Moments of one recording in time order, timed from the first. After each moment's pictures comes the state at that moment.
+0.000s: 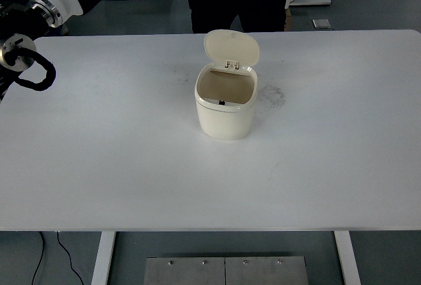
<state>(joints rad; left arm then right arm) -1.22 0.54 -0.27 -0.83 -0.01 -0.19 -0.22 0.03 0.00 0.29 0.09 -0.29 -0.02 0.02</state>
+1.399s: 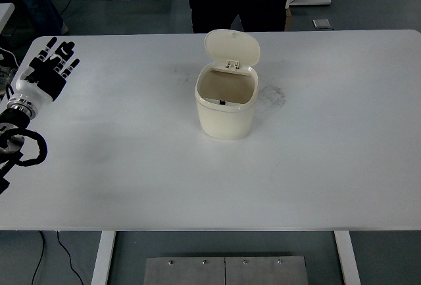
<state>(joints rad) -0.73 0.47 -0.66 -0.66 -0.27 -0.23 -0.22 0.03 0.00 0.29 0.09 -0.29 -0.02 0.02</state>
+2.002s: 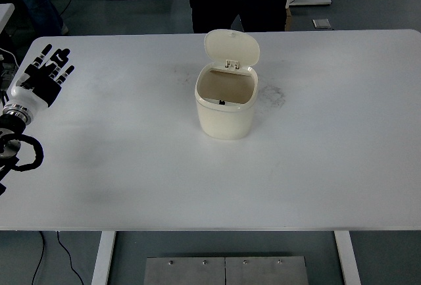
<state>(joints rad) -0.72 0.48 -0.66 -0.65 -0.27 -0.22 -0.22 0.03 0.00 0.29 0.09 -0.29 -0.02 0.02</state>
